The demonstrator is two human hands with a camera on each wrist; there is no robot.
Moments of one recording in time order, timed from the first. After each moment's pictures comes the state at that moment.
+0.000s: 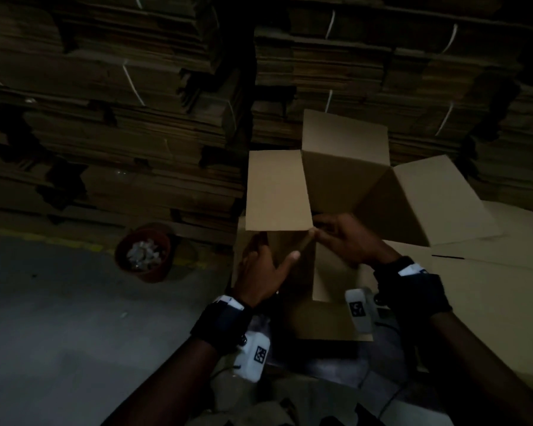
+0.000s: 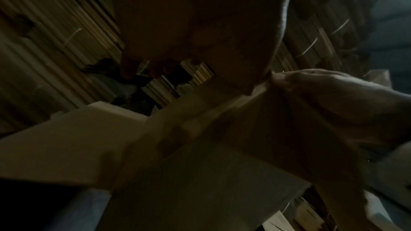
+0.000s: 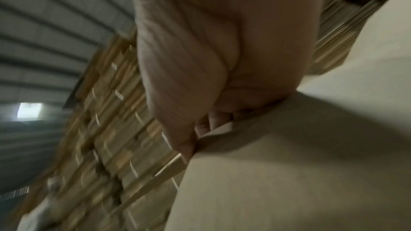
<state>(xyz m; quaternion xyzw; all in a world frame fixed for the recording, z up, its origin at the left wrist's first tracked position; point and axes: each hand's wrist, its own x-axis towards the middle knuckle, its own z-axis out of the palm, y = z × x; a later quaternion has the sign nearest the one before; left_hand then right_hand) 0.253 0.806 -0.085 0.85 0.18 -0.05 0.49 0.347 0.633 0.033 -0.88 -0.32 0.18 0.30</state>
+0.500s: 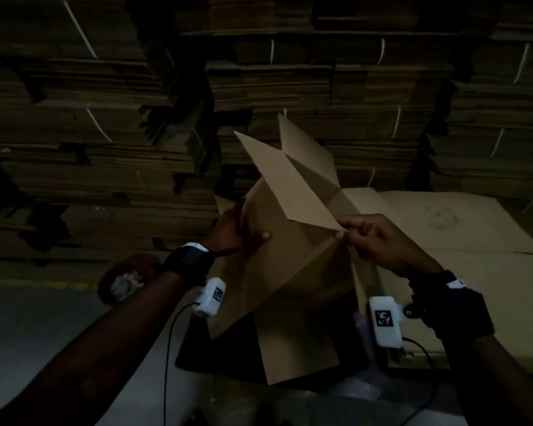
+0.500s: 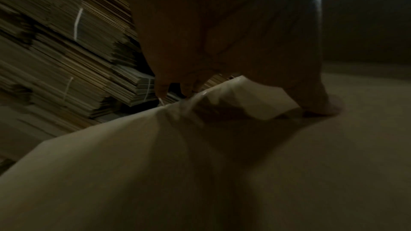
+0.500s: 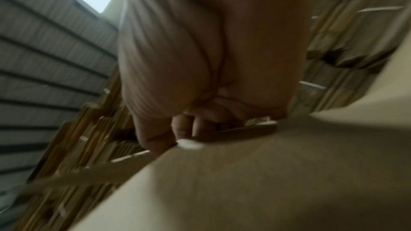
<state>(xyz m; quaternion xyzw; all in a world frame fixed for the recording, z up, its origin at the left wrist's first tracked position) 0.350 0.809 -0.038 0.92 0.04 -0.03 0.40 0.335 0.488 0.070 -0.80 -0.26 0.16 0.52</state>
